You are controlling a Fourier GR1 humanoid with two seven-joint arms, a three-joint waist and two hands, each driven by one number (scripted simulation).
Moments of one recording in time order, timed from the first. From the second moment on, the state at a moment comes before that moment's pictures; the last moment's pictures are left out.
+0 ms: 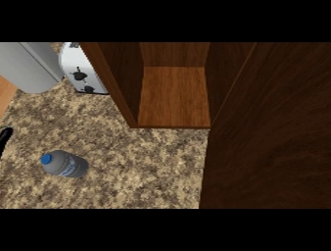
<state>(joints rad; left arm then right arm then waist) 0.24 0.19 0.15 -2.23 0.46 -0.24 0.09 0.17 -0.08 0.14 -2.29 -0.06 0.07 0.13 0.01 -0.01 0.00</state>
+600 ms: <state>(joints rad) 0.37 0.23 0.29 -2.34 0.67 -0.21 0.29 0.21 -0.08 0.22 -2.47 -0.07 0.06 0.31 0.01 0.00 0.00</state>
